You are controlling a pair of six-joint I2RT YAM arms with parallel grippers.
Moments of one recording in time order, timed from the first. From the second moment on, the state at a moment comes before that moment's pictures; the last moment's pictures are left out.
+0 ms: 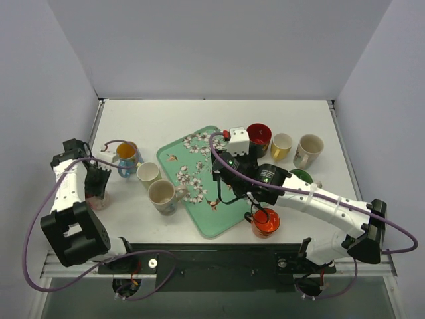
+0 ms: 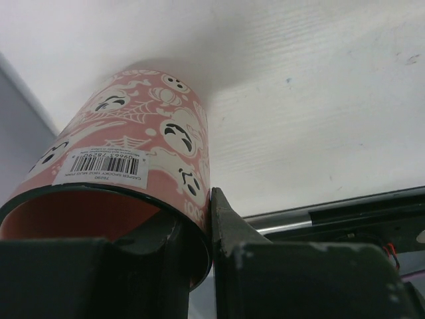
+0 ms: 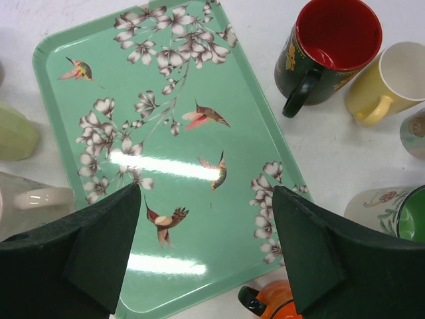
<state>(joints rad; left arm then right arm) 0.41 1.37 1.07 -1.07 0.06 0.70 1.10 1.37 1.28 -0.68 0.79 0.58</state>
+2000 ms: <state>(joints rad) -0.18 1.09 0.49 0.25 -0.17 -0.05 0.46 0.61 0.40 -0.33 1.00 0.36</state>
